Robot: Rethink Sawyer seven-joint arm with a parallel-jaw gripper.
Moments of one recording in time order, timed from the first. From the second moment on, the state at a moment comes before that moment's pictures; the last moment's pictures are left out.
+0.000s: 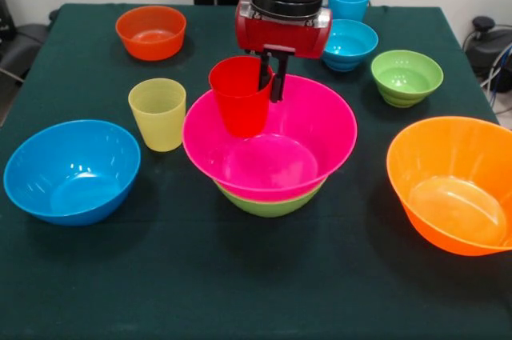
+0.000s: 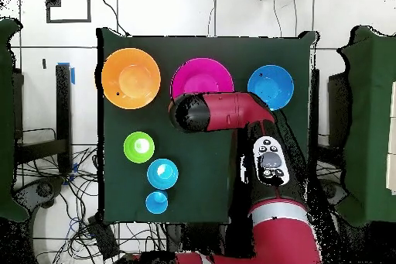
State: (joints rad) arm -0.30 -0.60 0.14 1.53 -0.33 0.51 1.95
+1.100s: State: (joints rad) arm -0.30 -0.60 0.13 1.53 -0.31 0.46 1.95
